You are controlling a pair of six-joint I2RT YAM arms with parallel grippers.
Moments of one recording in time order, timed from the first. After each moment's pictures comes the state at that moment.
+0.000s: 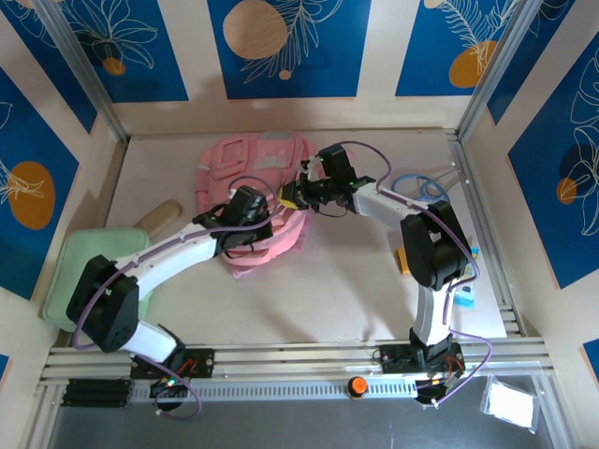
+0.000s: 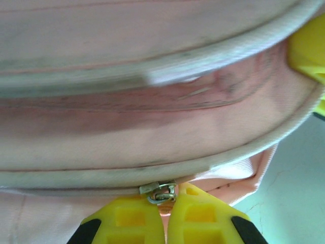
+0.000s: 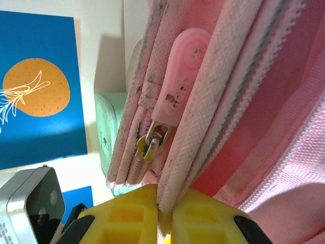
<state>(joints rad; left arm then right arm) -0.63 1.46 0.99 -0.42 -0.11 -0.75 0.49 1.91 1.34 -0.11 -0.78 0.93</state>
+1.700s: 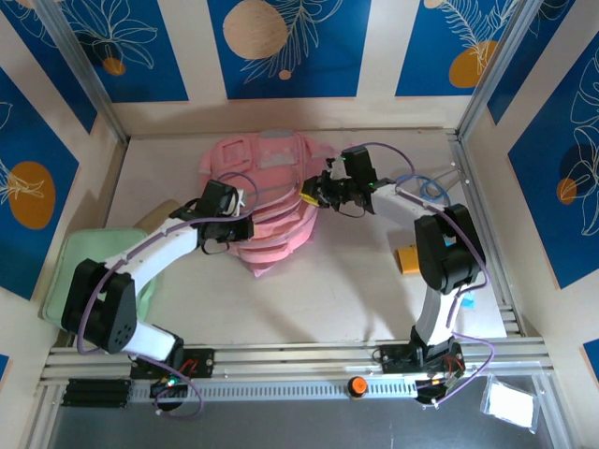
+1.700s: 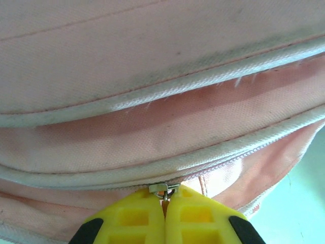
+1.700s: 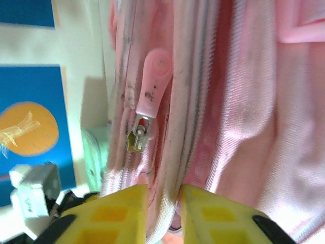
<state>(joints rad) -0.43 1.45 0.96 -0.48 0.18 -0.43 0.38 1.82 1.22 -0.08 -0.71 0.95</state>
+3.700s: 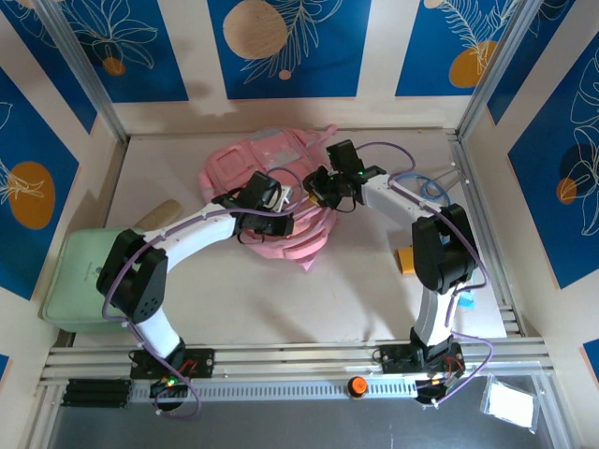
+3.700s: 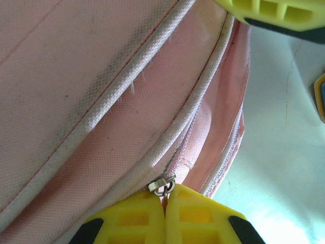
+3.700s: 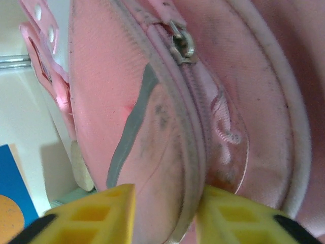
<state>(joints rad) -0.64 1.69 1.20 -0.47 0.24 -0.39 0.46 1.87 1.42 -0.42 -0.36 1.12</state>
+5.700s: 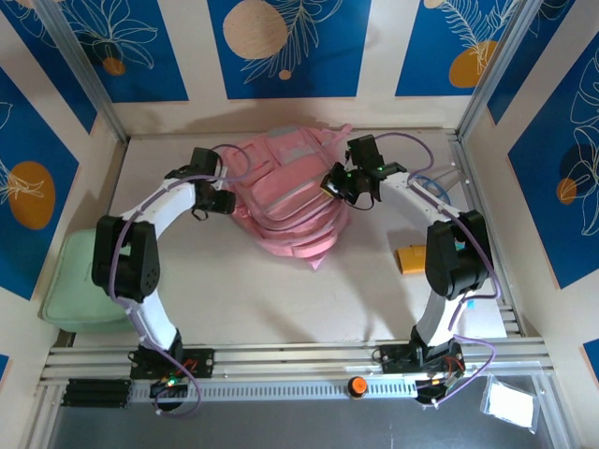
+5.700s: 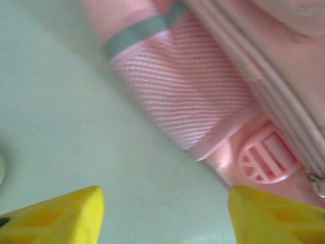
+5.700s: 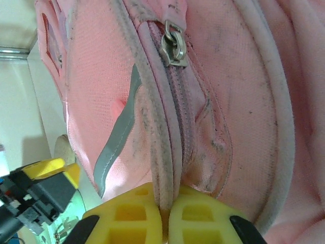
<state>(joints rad) -0.19 1.77 1.29 -0.62 -0.07 -0.06 0.36 1.78 1.38 -0.47 -0.38 0.89</state>
